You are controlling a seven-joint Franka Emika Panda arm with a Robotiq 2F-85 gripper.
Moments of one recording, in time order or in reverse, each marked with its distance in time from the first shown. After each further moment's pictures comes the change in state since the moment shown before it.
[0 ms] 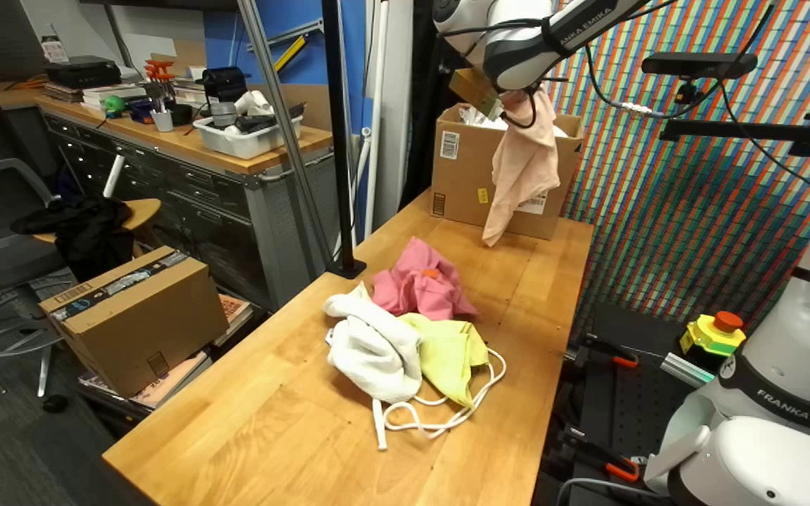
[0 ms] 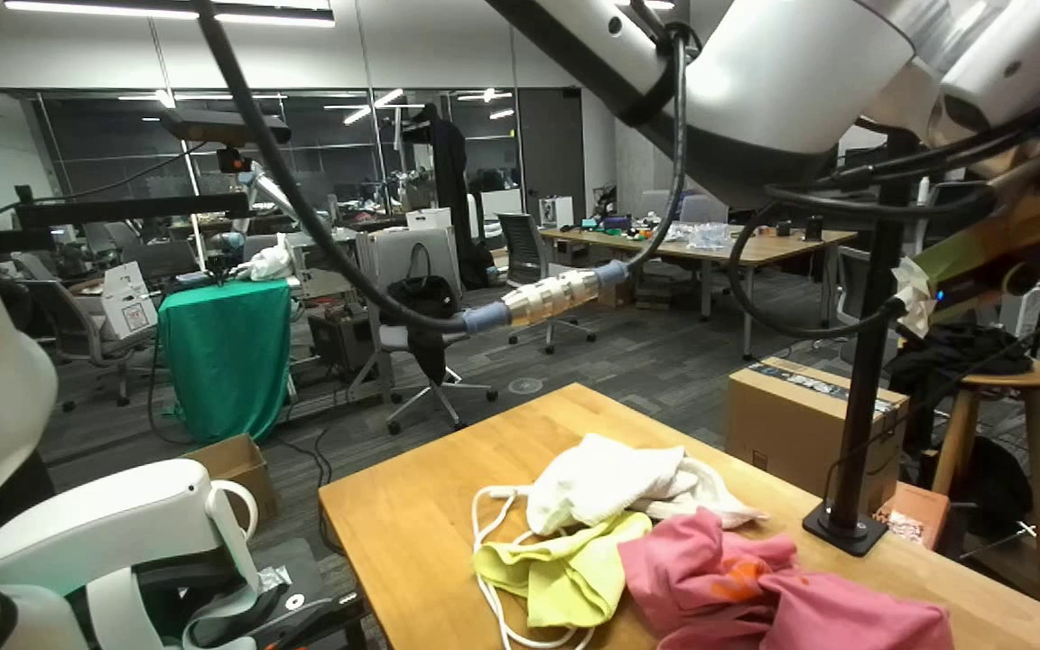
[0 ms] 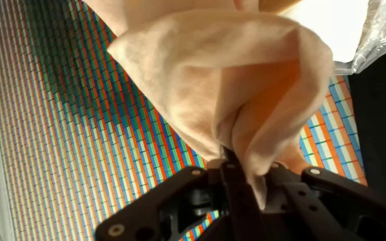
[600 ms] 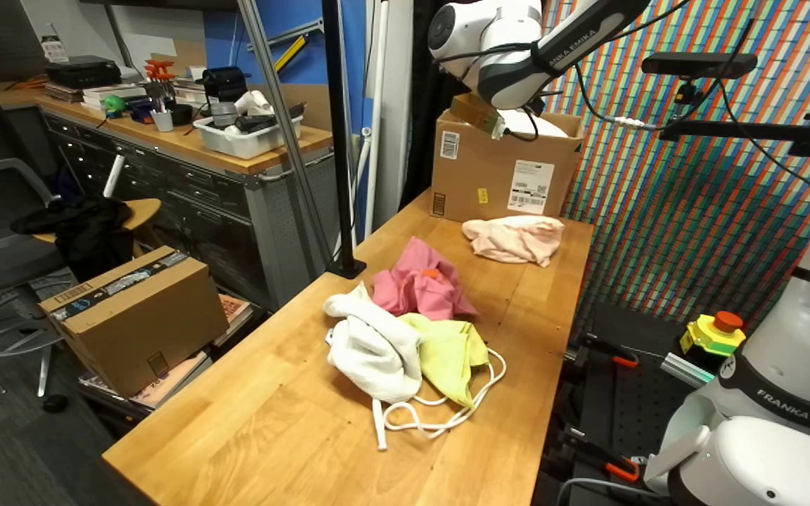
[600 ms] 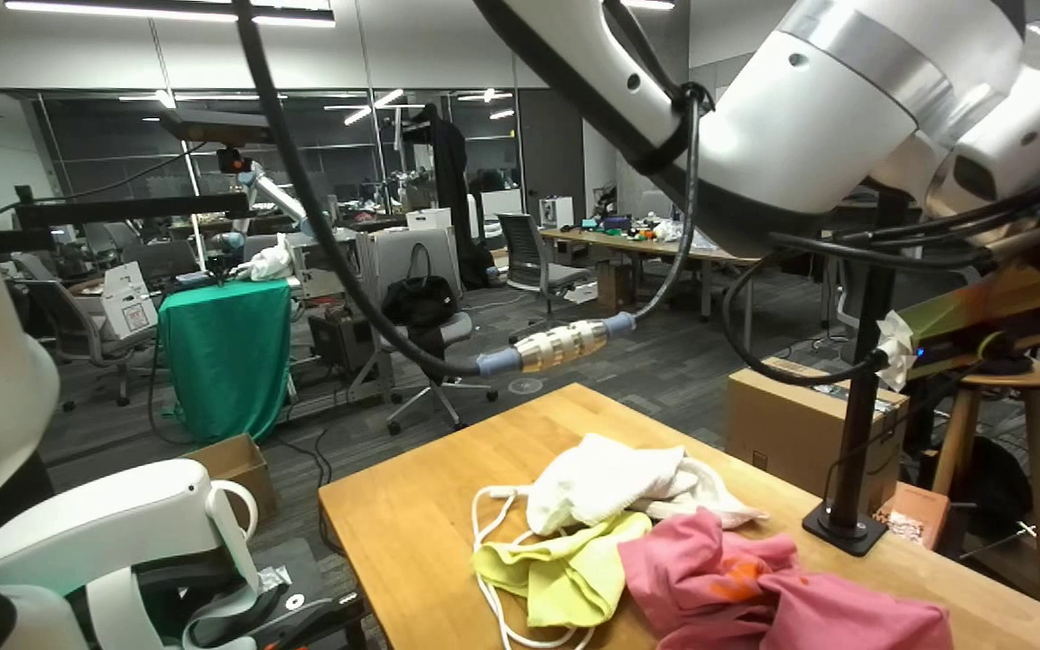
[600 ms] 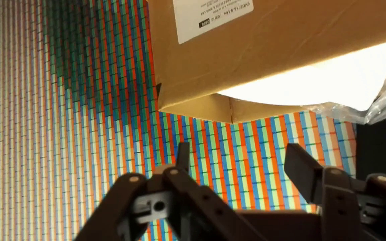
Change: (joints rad) arm -0.010 0.067 0.007 -0.001 0.020 0.006 -0.123
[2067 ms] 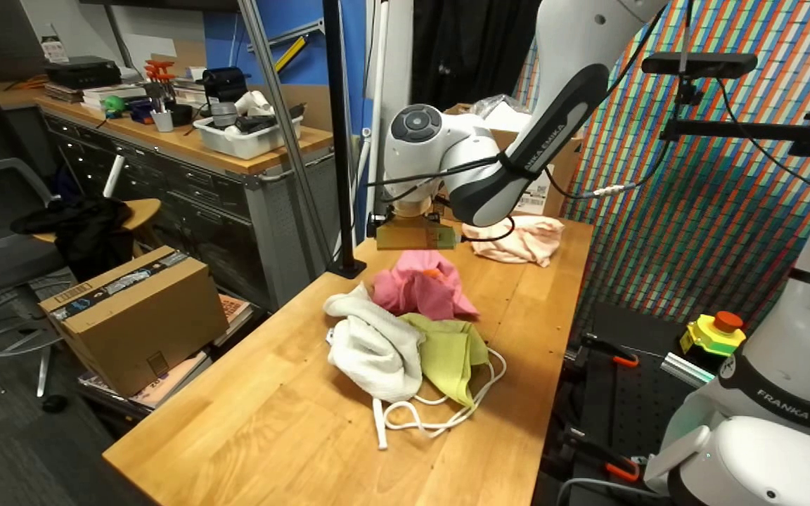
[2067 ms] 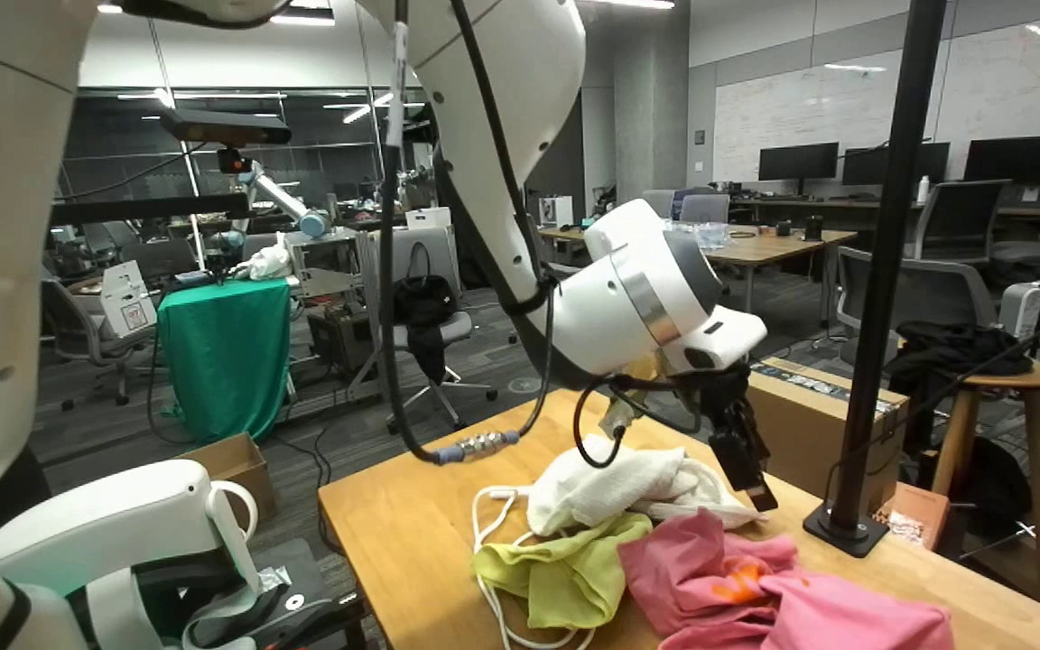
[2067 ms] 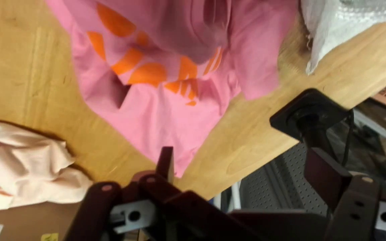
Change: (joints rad) arm 0.121 0.171 0.179 -0.227 0.129 0.826 -0.434
